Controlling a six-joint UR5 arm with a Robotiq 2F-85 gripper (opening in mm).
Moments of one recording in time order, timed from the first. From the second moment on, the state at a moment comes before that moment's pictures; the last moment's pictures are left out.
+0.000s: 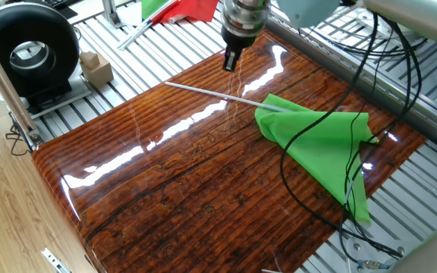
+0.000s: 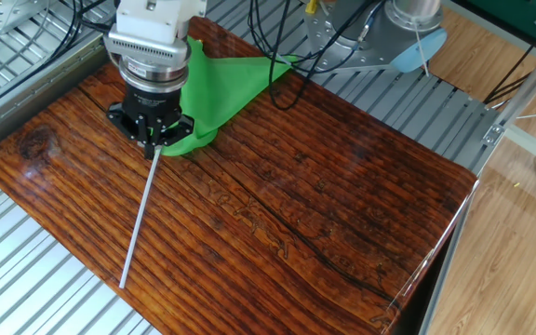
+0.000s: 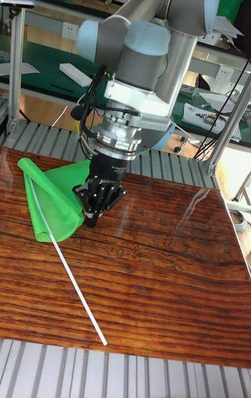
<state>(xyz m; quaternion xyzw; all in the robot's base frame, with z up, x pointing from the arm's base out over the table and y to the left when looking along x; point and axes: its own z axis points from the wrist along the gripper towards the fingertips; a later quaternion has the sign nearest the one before) 0.591 -0.050 0.129 -0.30 0.94 -0.07 0.13</state>
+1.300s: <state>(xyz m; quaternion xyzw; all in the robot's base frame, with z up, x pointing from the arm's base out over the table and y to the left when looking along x) 0.559 -0.065 0.111 -0.15 0.98 -0.06 0.08</state>
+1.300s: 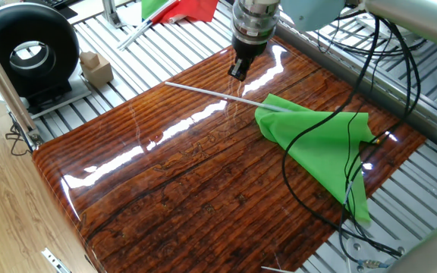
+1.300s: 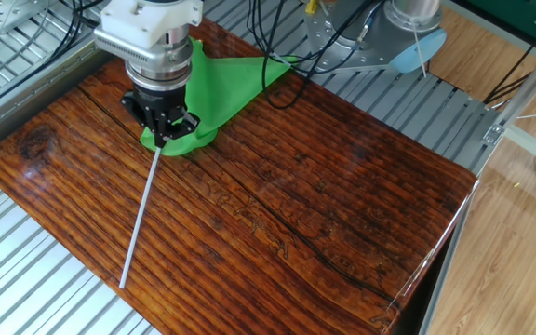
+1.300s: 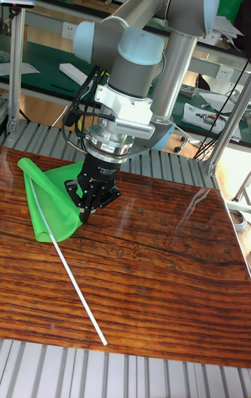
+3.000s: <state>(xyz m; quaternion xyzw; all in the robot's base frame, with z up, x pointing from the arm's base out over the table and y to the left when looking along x) 0.581 -0.076 0.085 -0.20 0.98 -0.06 0.09</state>
